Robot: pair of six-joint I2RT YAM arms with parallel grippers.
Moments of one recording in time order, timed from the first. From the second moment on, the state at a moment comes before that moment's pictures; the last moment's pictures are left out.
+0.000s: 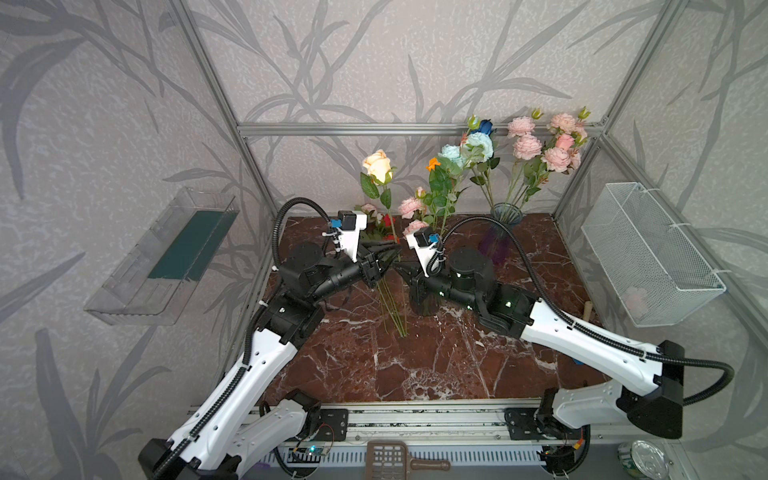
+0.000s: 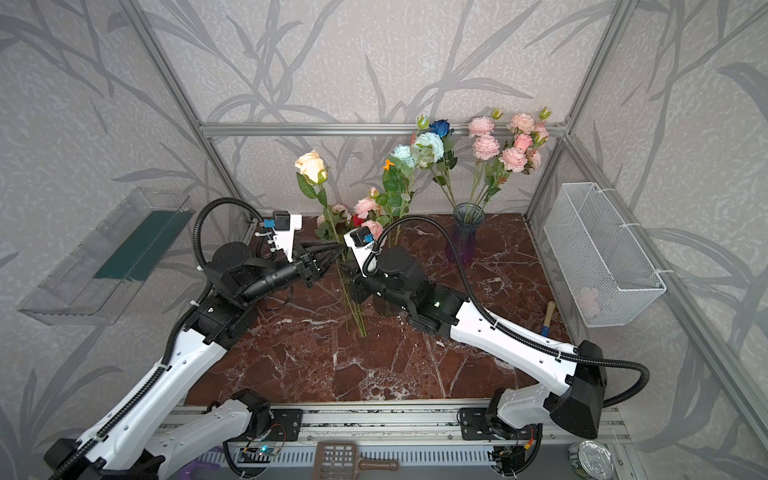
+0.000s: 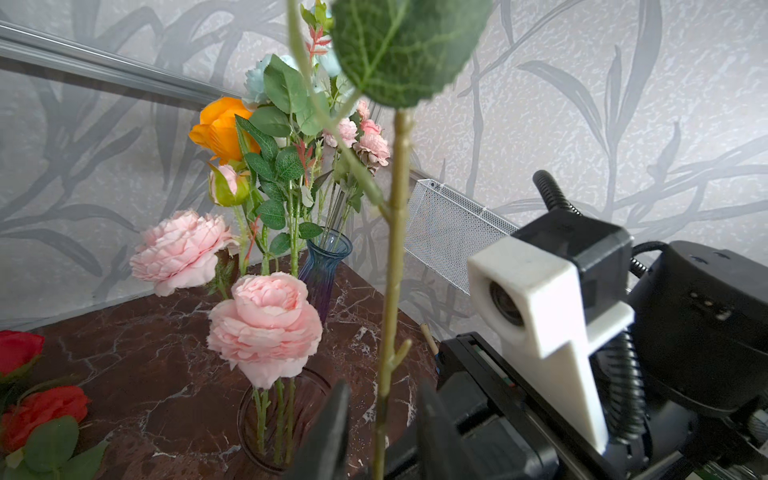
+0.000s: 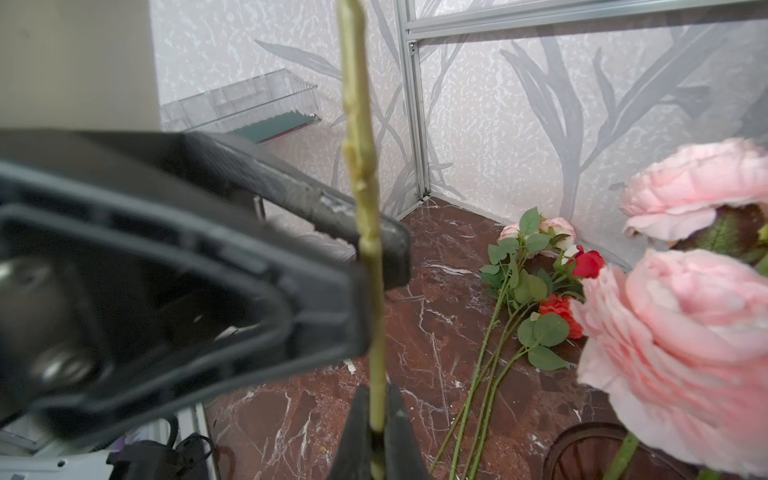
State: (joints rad) left arm -0.44 0.96 1.01 0.00 0.53 -0.42; right arm 1.00 1.36 1.27 -0.10 0.03 0.24
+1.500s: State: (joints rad) left arm -0.39 0.79 0.76 0.02 -0.36 -0.54; right arm 0.75 1.29 1.11 0.13 0.20 0.19
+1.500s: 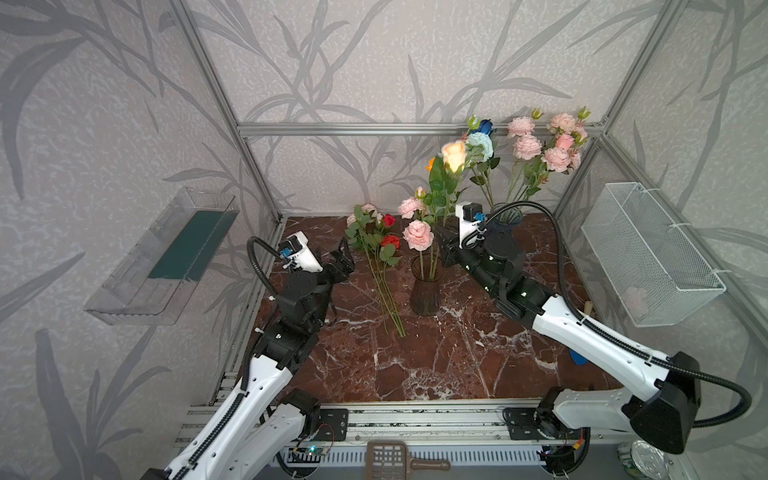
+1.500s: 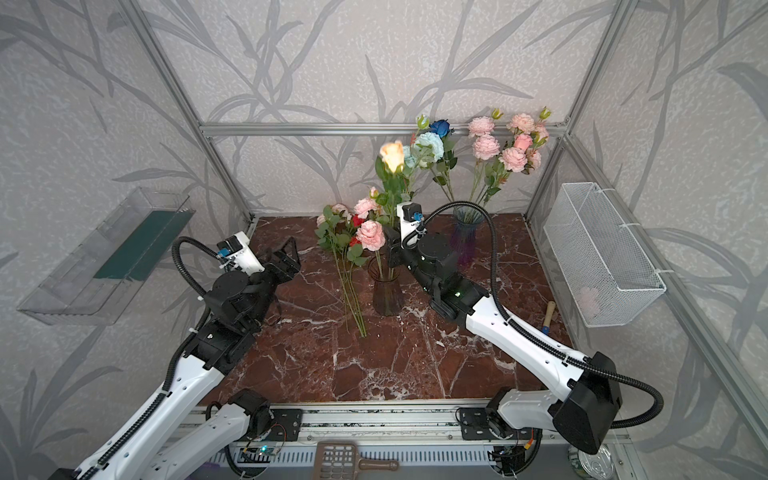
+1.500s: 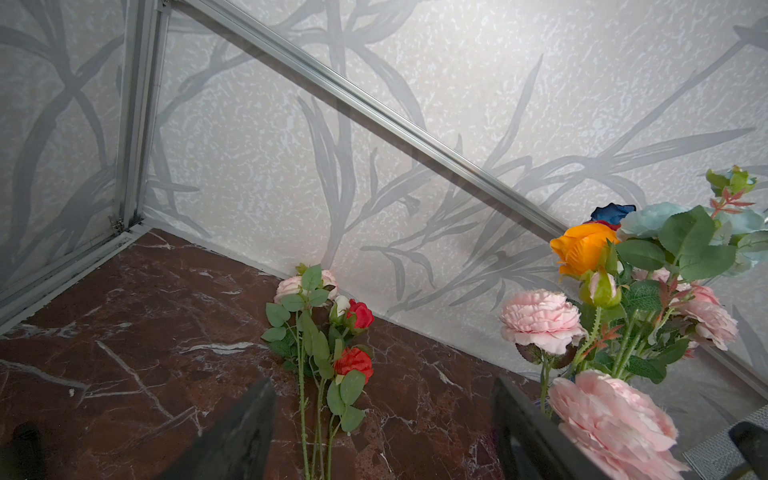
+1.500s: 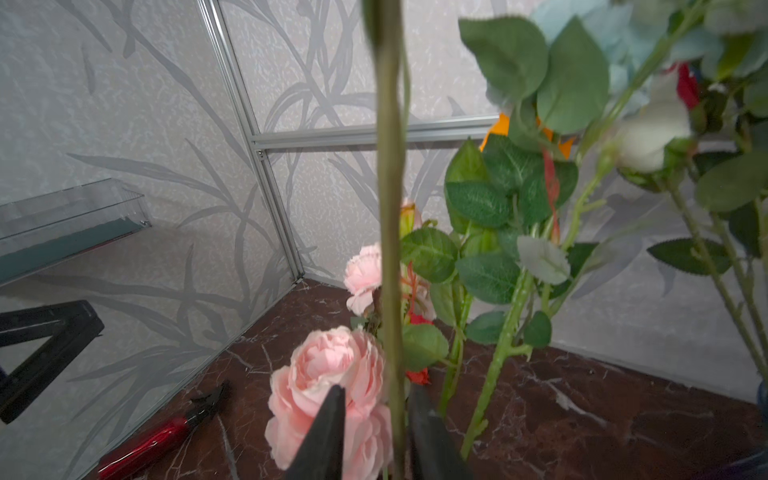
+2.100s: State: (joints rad) left arm -0.38 0.85 0.76 0.01 -0.33 -0.56; right arm 0.75 1.16 1.02 0.06 0.19 0.25
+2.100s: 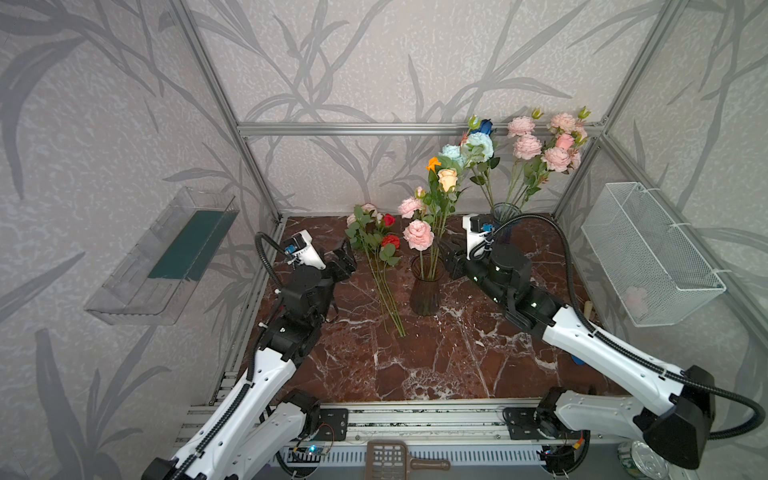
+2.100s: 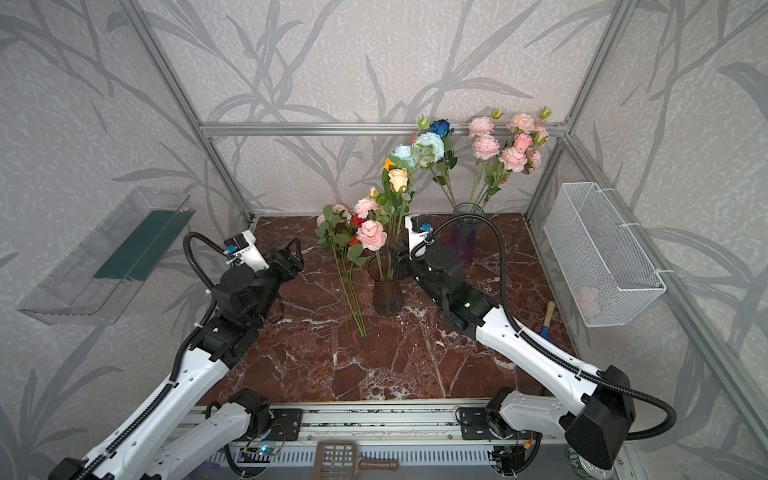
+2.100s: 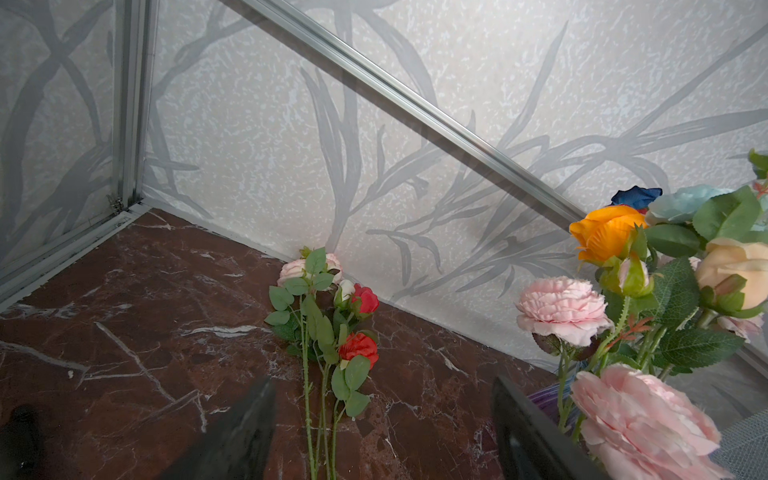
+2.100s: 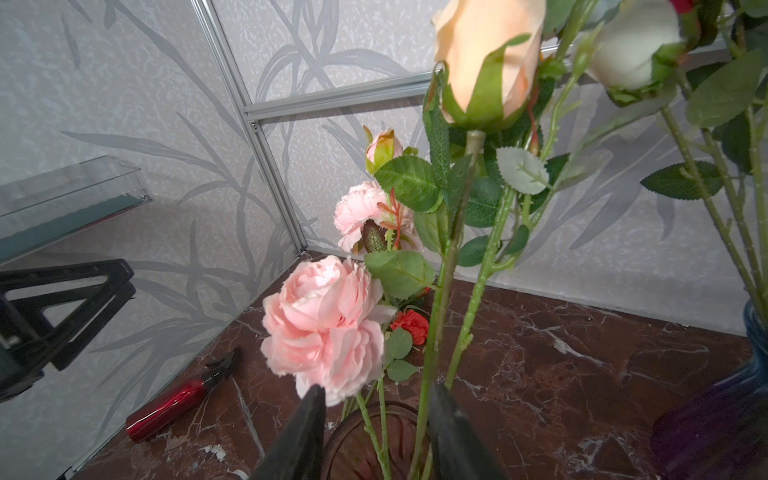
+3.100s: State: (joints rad) left arm -0.36 1.63 1.16 -0.28 -0.18 -0.46; right arm 0.76 0.83 0.44 0.17 0.12 0.44
